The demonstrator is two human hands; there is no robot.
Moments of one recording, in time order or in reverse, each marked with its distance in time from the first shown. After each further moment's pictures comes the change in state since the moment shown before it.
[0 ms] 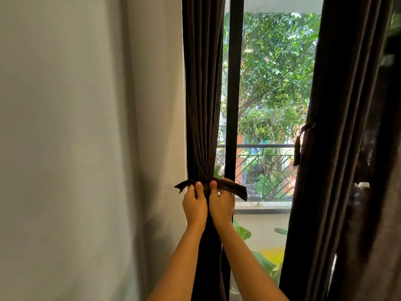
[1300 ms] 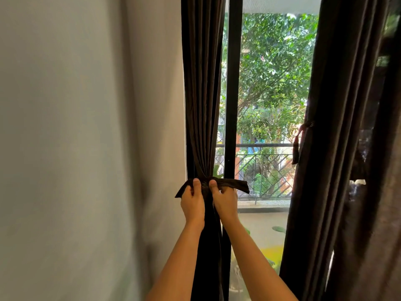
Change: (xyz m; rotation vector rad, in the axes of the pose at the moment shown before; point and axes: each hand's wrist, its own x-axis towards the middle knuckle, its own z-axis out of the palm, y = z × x) left_hand 0.006 0.001 -0.007 -0.173 -0.022 -0.177; right_hand 0.006 0.003 -0.007 -0.003 -0.120 0.070
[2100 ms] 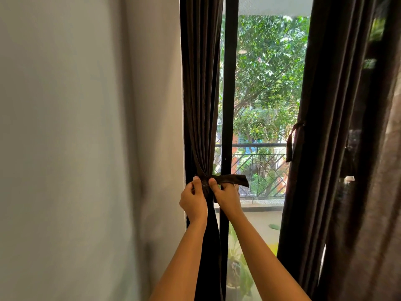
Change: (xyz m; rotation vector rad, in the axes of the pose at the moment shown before) left_hand -0.019 0.003 0.004 0.115 0.160 0.196; right_hand -0.001 -0.002 -0.024 -0.147 -0.109 -0.069
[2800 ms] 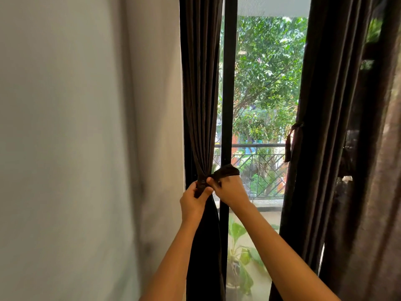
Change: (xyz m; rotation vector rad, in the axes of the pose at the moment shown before) left_hand 0.005 -0.011 -0.020 0.032 -0.389 0.116; right_hand 0.009 -0.023 -0.030 -0.503 -0.067 -0.453
